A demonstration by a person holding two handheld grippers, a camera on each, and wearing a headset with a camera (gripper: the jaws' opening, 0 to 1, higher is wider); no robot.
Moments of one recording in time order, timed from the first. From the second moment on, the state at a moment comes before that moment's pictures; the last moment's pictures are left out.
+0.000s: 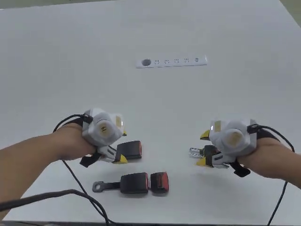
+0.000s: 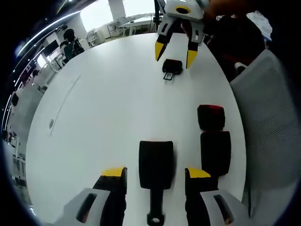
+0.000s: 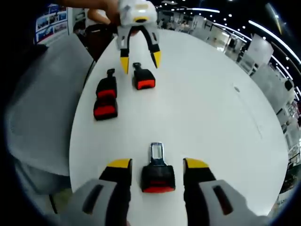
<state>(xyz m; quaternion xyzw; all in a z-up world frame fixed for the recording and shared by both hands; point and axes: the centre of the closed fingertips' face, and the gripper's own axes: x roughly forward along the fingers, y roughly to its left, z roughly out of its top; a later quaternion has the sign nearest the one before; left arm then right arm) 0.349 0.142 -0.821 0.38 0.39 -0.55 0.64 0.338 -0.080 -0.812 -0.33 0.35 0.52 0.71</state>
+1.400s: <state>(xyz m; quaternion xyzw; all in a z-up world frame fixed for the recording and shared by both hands) 0.347 0.150 -0.845 0.41 0.42 -0.57 0.58 0.346 -0.024 -0.836 -0.36 0.36 0.56 0.66</state>
